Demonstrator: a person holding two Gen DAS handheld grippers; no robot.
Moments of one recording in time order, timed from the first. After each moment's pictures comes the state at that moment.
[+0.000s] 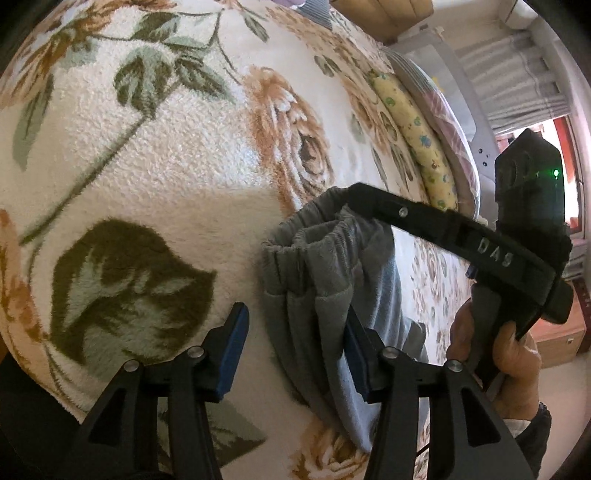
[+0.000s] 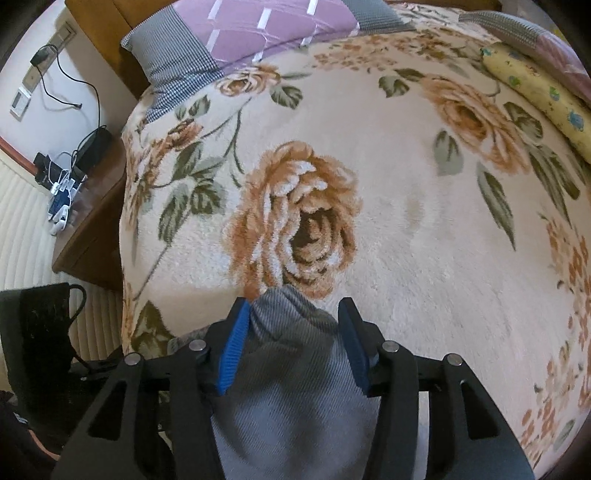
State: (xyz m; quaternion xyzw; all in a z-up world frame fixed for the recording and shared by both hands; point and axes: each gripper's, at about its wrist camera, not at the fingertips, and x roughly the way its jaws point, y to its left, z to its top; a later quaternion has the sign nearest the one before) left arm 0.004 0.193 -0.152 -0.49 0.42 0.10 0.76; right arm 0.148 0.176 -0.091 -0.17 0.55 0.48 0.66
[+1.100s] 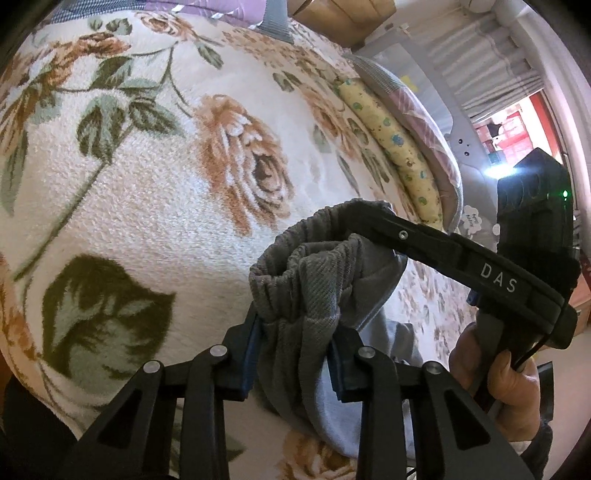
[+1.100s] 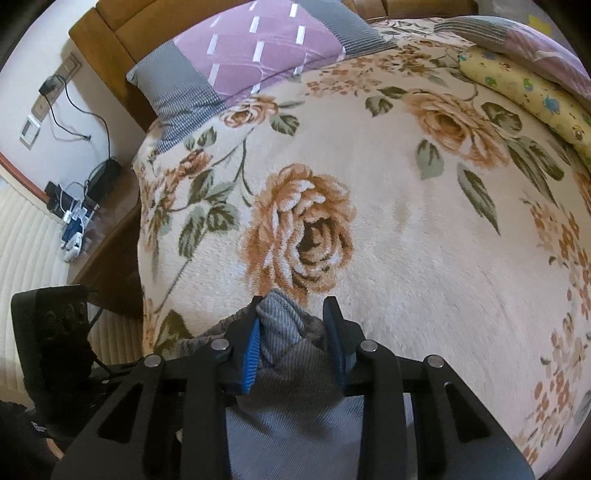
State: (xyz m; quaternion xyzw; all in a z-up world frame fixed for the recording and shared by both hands) left arm 0.011 0.177 -0.125 -0.44 0.39 0.08 0.80; right arm 0.137 0.139 -0.065 -0.10 0.52 0.48 0.70
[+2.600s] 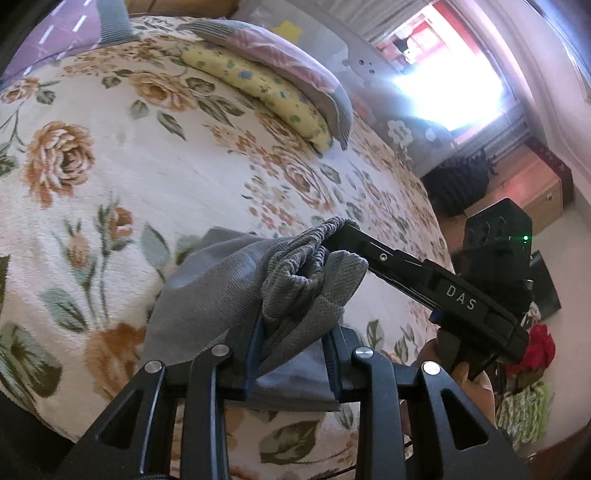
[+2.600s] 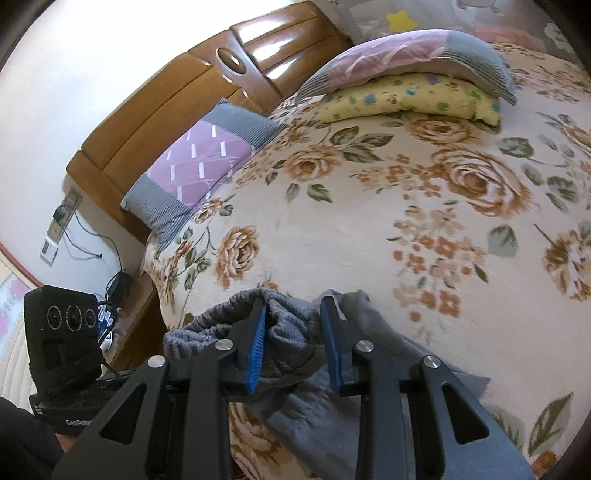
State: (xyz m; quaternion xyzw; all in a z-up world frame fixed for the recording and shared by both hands) left arm 0.039 0.006 -0.045 -0.32 0.43 -0.07 0.84; right arm 0.103 -0.122 -0.021 0.12 0.46 0.39 0.79
